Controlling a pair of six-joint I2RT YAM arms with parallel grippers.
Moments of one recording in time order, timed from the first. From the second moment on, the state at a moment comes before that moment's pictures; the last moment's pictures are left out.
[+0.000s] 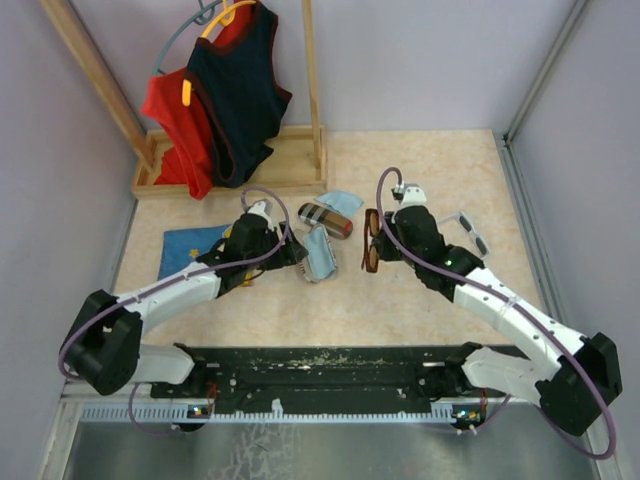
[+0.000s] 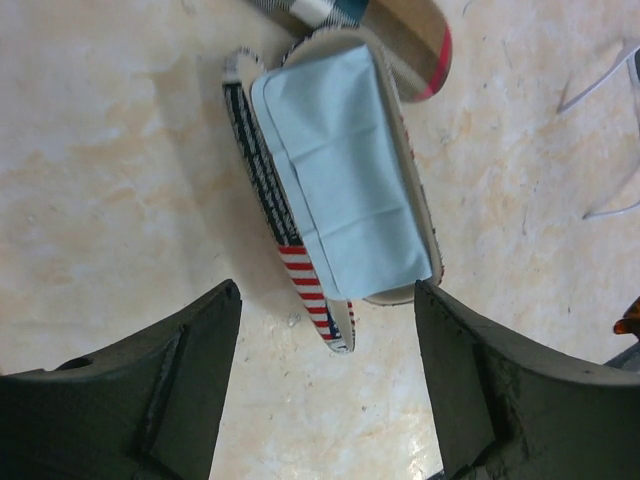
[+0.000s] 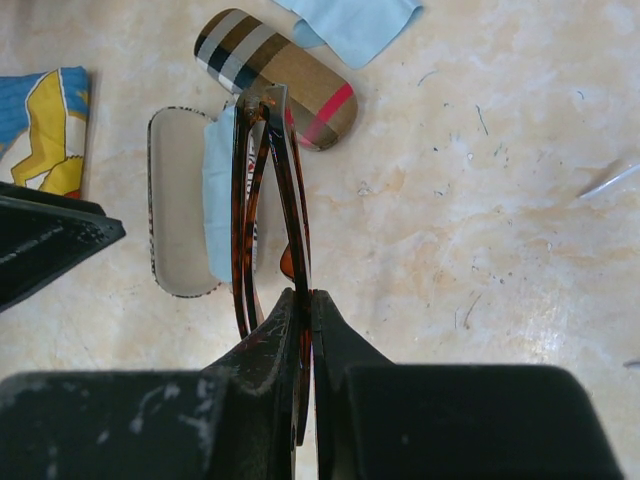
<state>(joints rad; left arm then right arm) -0.61 1.31 0.71 0.01 -0.03 -0.68 0.64 1.06 0.84 -0.35 0.19 0.47</state>
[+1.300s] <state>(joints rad) -0.60 1.48 0.71 0.11 0.09 -0.70 0.64 0.84 0.75 -0.37 0.19 0.42</state>
